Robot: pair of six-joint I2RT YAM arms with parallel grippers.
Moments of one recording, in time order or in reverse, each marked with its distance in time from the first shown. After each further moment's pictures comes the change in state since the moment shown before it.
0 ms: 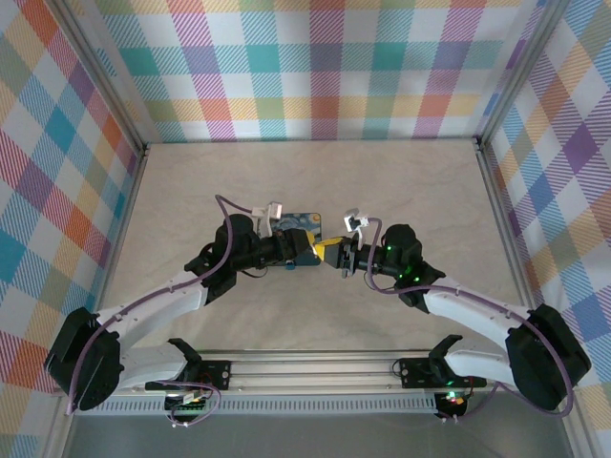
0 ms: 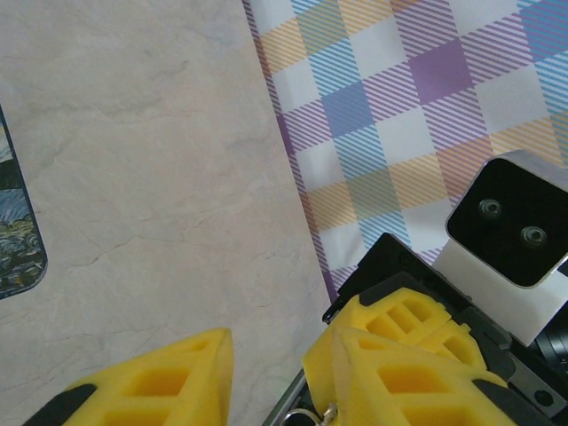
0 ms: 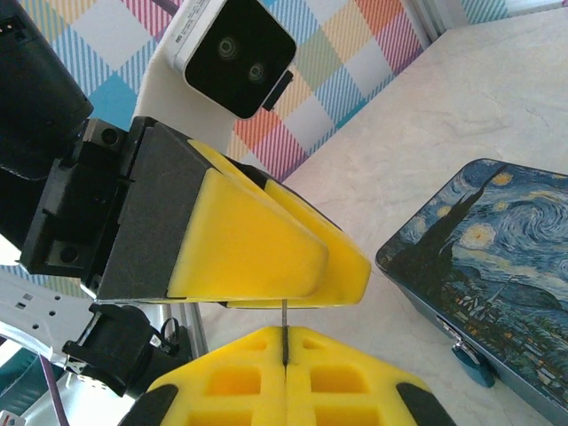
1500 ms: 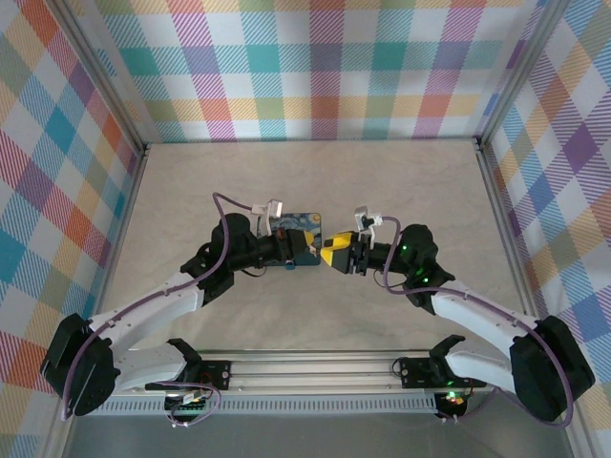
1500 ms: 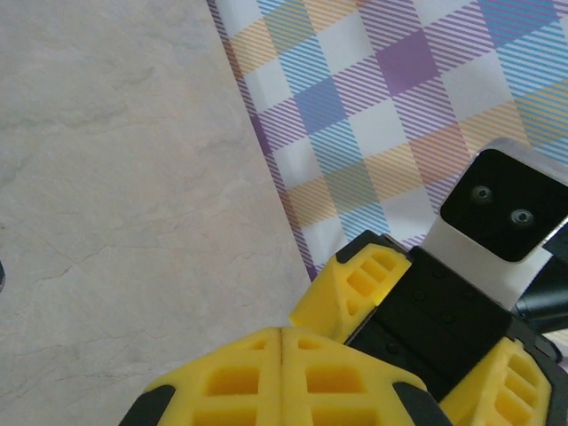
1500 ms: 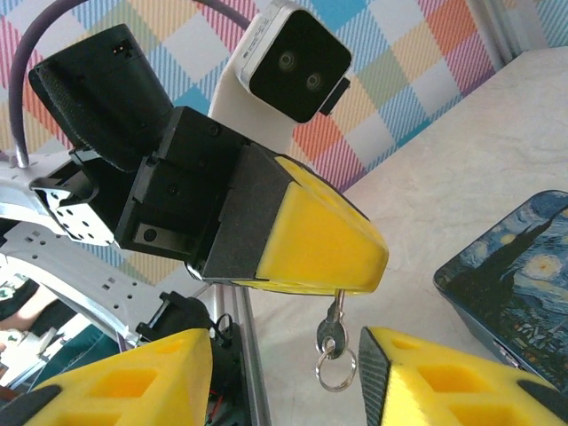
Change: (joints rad) left arm -0.011 -0.043 0.019 -0.012 0.026 0.031; right arm -0.085 -0.052 -0.036 0.120 -0.210 0.063
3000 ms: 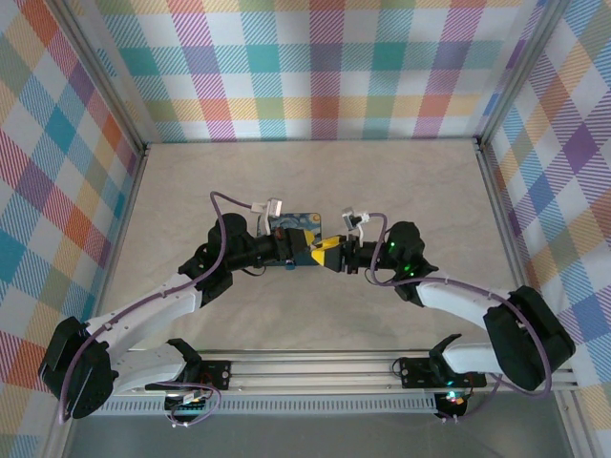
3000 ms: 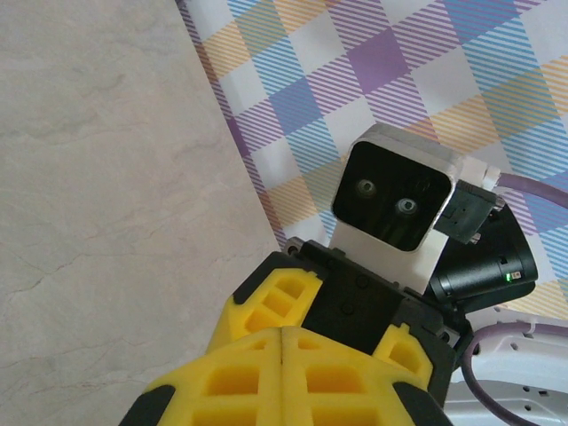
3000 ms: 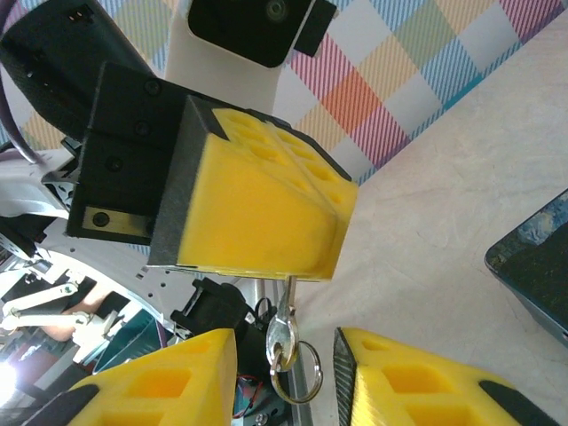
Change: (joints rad) left arm 0.000 -0.015 0.000 0.030 0.025 0.003; right arm 0.026 0.187 0.023 0.185 -0.088 0.127
